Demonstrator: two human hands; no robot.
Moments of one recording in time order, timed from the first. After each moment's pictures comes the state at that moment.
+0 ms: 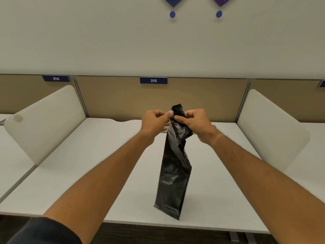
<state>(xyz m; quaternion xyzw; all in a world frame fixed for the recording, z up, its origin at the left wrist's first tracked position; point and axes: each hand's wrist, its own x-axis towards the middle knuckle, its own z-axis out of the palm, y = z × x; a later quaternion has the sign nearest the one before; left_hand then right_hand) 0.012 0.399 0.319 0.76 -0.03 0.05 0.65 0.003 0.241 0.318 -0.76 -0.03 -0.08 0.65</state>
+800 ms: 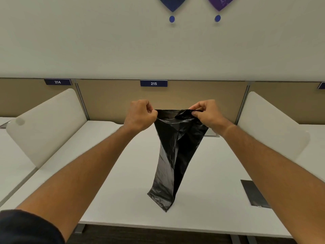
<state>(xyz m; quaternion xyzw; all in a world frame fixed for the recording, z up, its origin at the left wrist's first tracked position) 0.024 0.438 0.352 0.91 -0.13 0.24 0.32 0.013 0.202 0.347 -0.85 -0.01 -0.16 0.50</state>
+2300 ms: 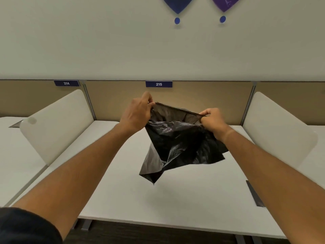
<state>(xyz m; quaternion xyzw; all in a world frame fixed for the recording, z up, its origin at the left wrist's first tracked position) 0.017 0.466 0.360 0.89 -0.24 0.30 0.26 0.000 0.213 0.333 -0.85 0.11 -0.14 0.50</state>
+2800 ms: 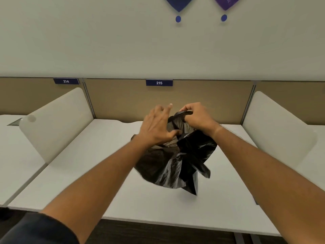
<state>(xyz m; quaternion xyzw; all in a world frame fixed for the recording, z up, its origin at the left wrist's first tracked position) 0.000 0.427 0.323 0.95 -0.23 0.19 0.13 -0.003 0.256 0.349 -0.90 -0.05 -0.13 0.41</state>
